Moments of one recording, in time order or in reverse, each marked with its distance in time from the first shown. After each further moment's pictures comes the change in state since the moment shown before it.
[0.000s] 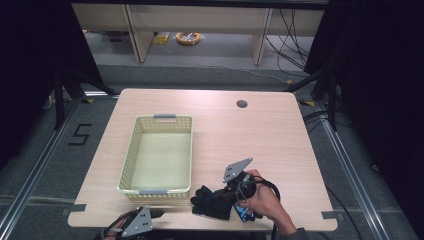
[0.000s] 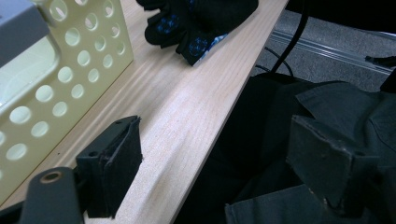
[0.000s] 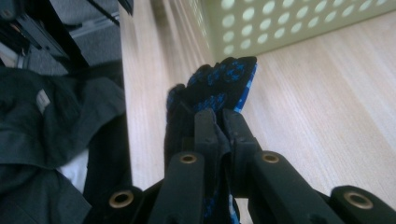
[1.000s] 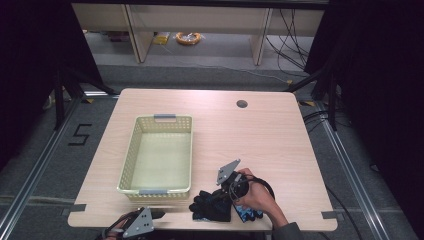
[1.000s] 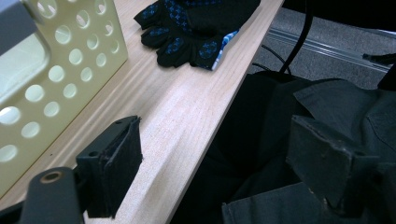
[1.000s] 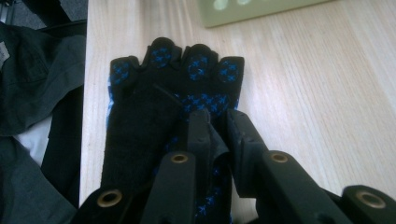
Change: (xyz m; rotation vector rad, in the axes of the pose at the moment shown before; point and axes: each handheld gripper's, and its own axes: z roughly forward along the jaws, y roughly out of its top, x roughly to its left) left arm 0.000 0.000 0.002 0.009 0.010 0.029; right arm -0.021 -0.004 0.032 0.114 0.017 -0.121
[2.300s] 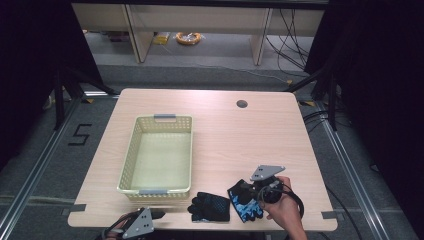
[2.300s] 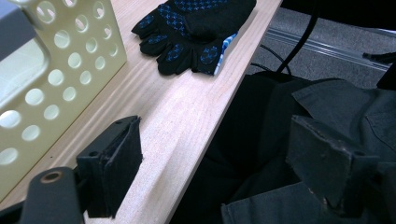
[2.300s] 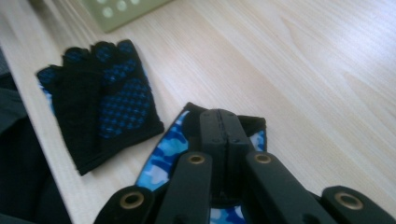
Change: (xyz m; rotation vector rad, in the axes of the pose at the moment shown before) left arm -0.002 0.000 0.000 -0.023 0.007 -0.004; right arm 0.029 -0.052 -0.067 -0.154 -0.395 0.321
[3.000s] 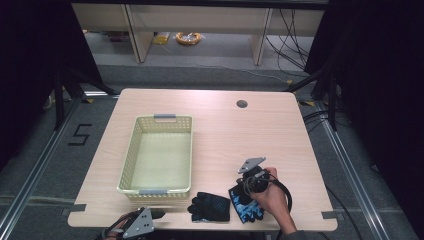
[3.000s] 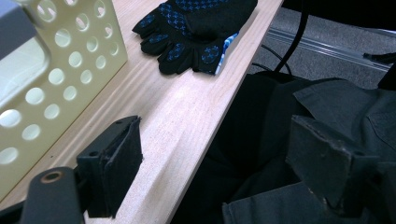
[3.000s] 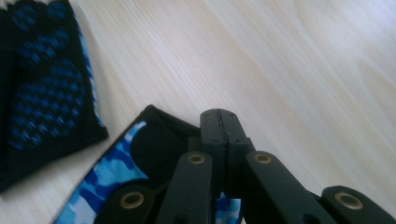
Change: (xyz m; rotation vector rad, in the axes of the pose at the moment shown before) left arm 0.000 0.000 0.001 -0.006 -0.005 -0.003; right arm -0.018 0.013 0.045 0.166 -0.026 -0.039
